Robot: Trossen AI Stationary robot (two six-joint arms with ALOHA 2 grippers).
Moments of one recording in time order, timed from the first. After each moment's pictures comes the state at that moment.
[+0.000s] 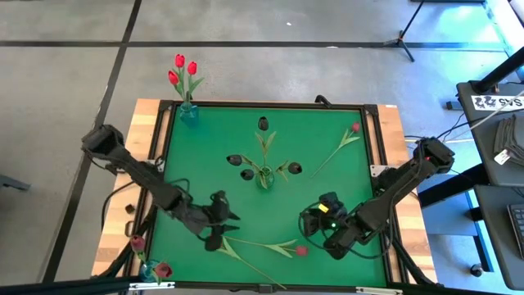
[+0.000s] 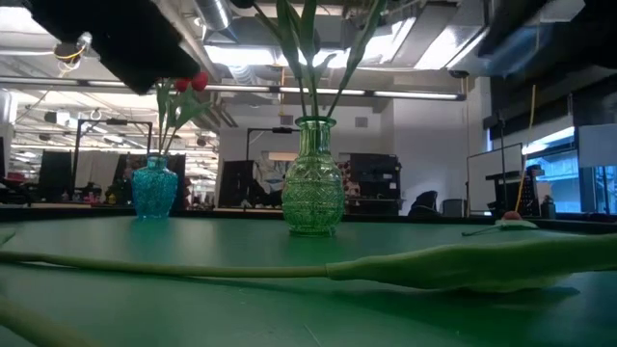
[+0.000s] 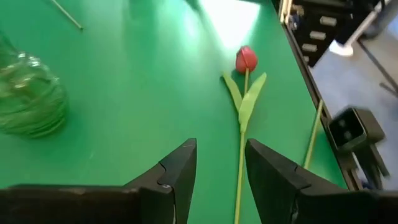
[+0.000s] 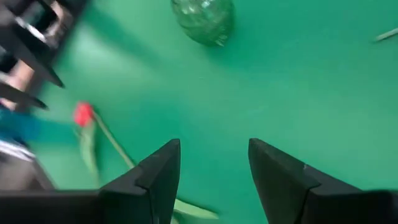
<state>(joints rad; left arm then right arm) -0.61 1.47 0.72 0.13 -0.46 -0.49 0.74 1.56 1.13 -0.74 0.70 1.82</state>
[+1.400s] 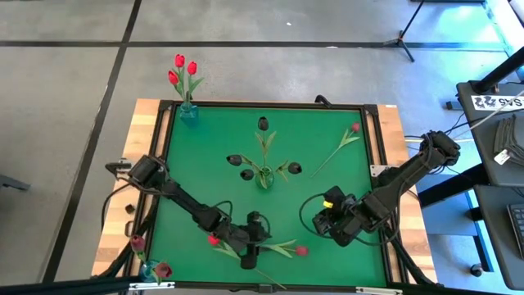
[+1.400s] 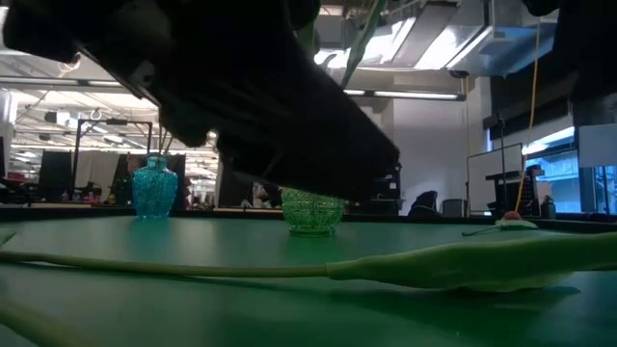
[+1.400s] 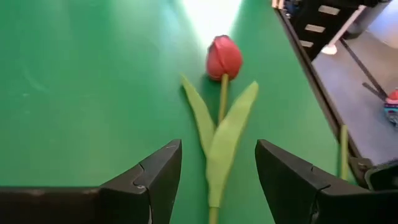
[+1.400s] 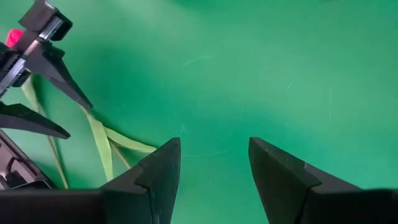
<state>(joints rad) -0.53 2.04 1.06 0.41 -0.33 -0.45 0.69 1.45 1.13 -0.94 0.38 1.69</state>
